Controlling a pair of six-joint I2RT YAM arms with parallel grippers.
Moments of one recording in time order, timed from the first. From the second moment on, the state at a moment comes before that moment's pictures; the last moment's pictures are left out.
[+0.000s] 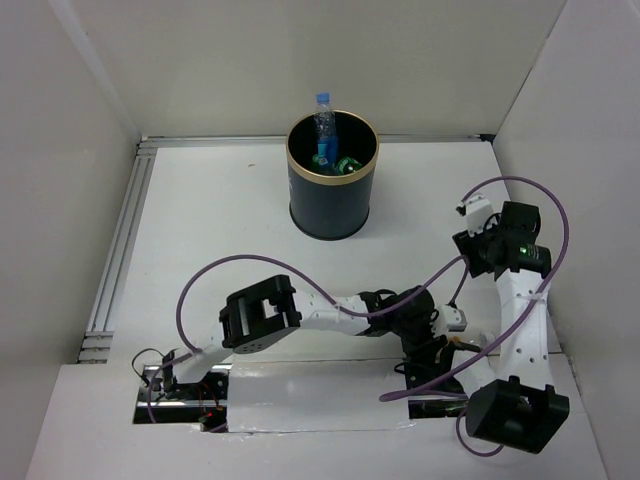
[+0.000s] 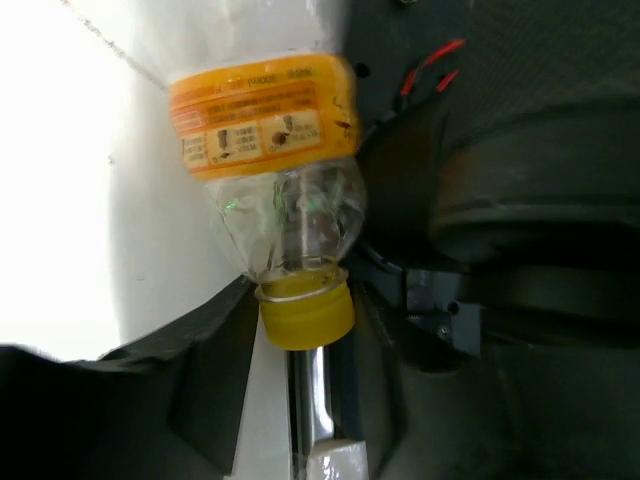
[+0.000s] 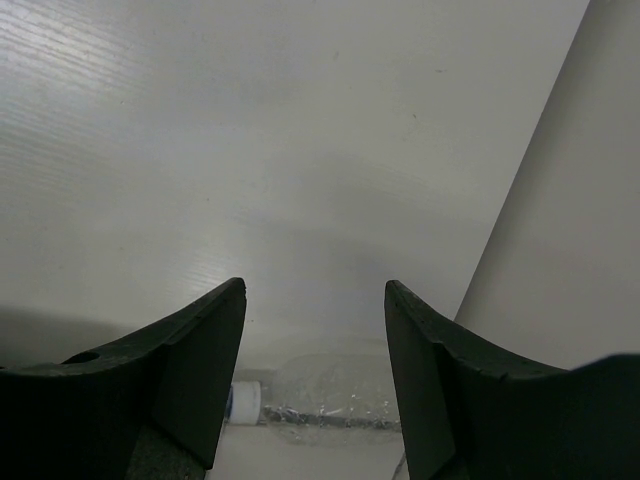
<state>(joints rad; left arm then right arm) -1.30 2.26 1.59 0.02 0.44 -0.11 -0.29 0.95 0.95 -0.88 -0.12 -0.69</state>
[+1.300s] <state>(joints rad) -0.82 1.62 1.50 -0.11 0.08 -0.05 -0.30 0.94 0.76 -0.80 0.00 -0.61</state>
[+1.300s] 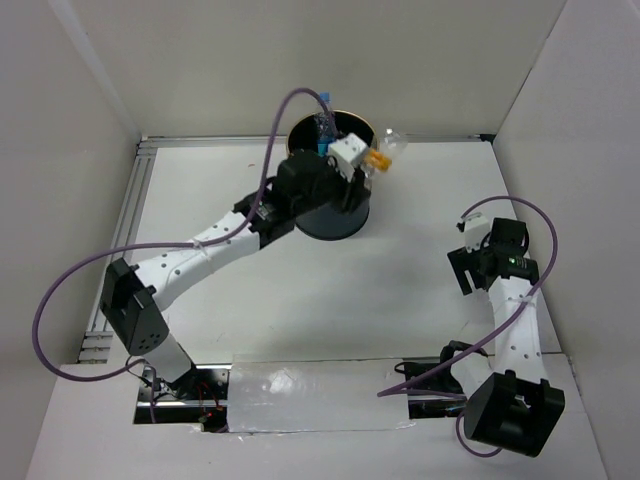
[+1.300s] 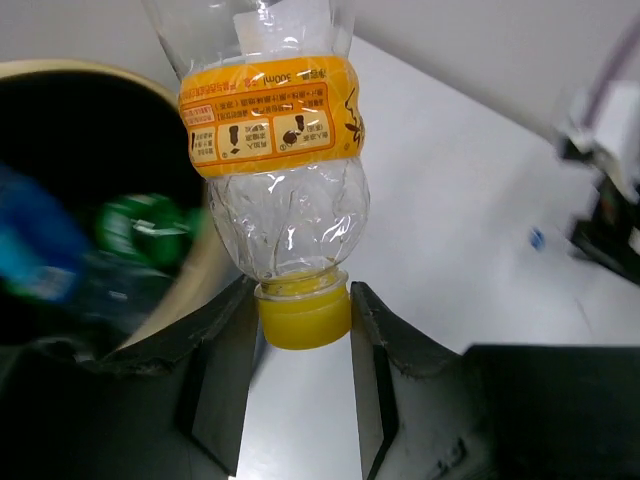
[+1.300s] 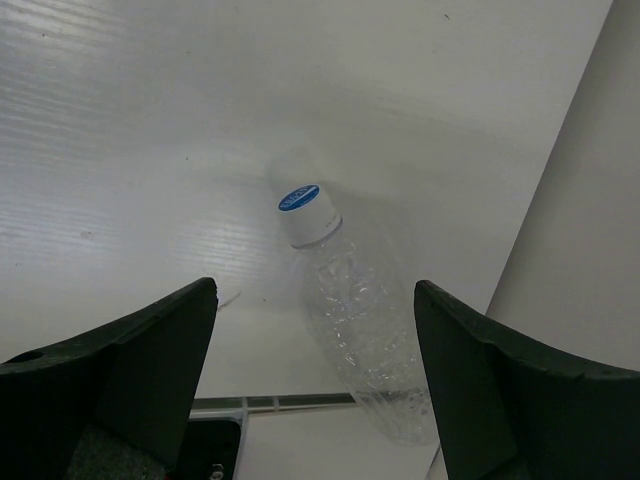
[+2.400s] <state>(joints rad) -0.72 1.51 1.60 -0.30 -0.09 0.00 -0.30 0.93 0.42 -0.71 0.36 -0.89</state>
